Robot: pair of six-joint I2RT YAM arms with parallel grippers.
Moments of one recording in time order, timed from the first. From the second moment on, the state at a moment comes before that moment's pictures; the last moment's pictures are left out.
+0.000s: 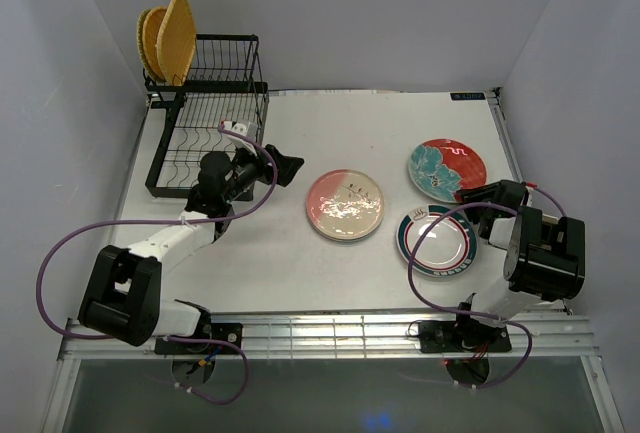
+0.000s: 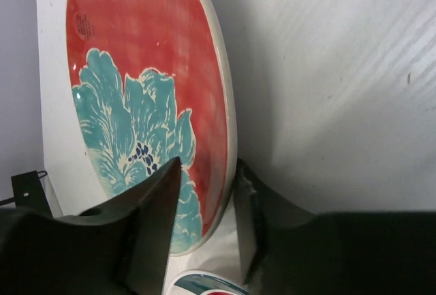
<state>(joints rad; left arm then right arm) -0.34 1.34 0.66 0.64 0.37 -0.38 -0.29 1.57 0.47 0.51 -0.18 0.95</state>
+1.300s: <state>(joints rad) -0.34 1.36 0.66 0.63 0.39 -0.67 -0.29 1.13 0.36 0.24 -0.27 0.97</state>
